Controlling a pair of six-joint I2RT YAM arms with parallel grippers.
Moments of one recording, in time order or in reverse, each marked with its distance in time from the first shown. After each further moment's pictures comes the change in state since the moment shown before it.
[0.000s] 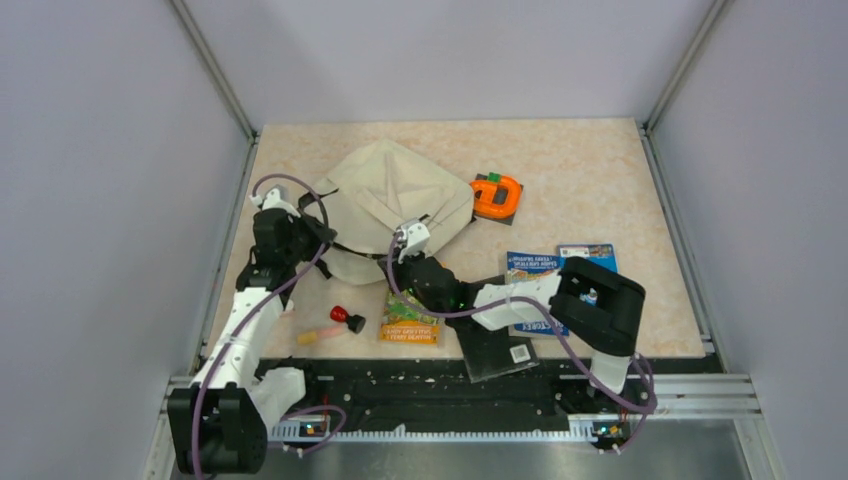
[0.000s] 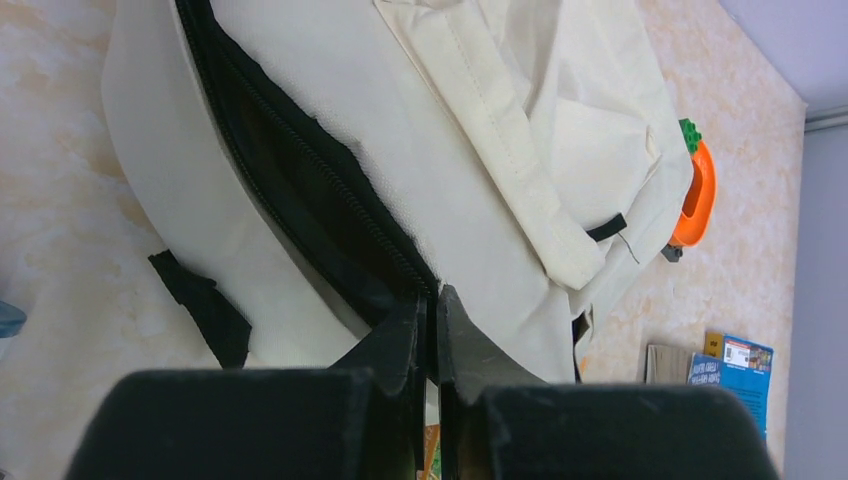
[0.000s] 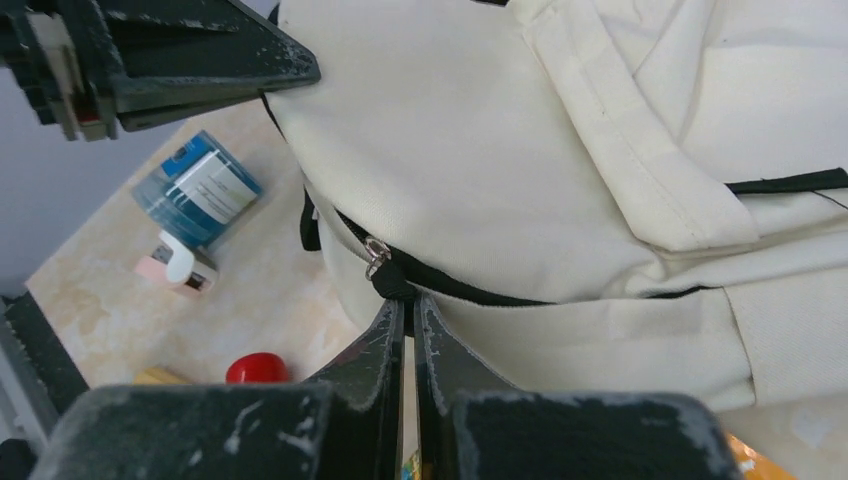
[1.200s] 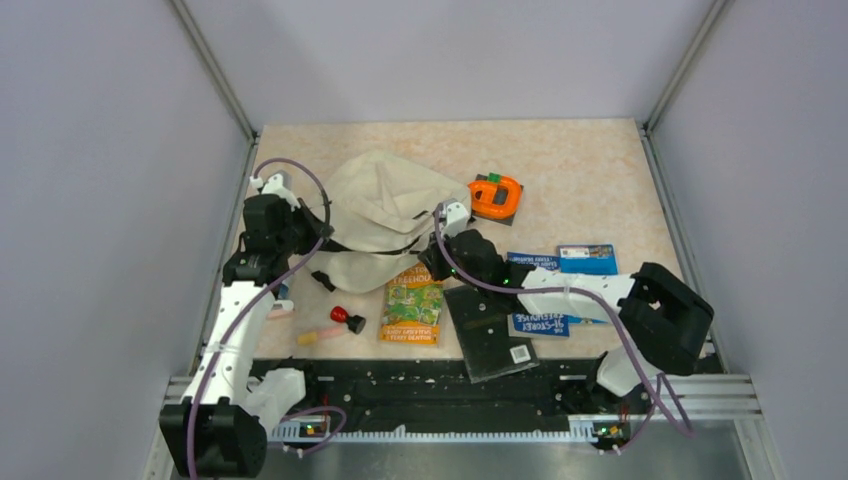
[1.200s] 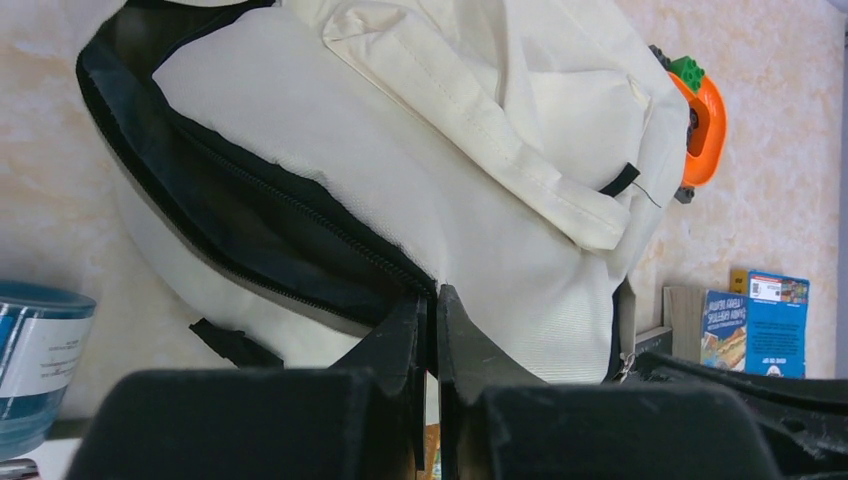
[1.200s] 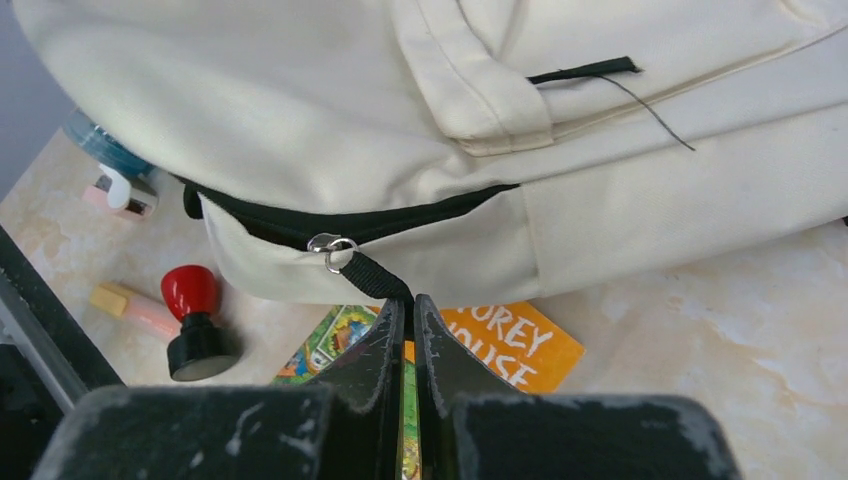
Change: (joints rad) left arm -0.008 -0.018 0.203 -0.266 0.036 0.152; right arm -0.170 -0.333 -0.151 -0.343 -0.211 0.040
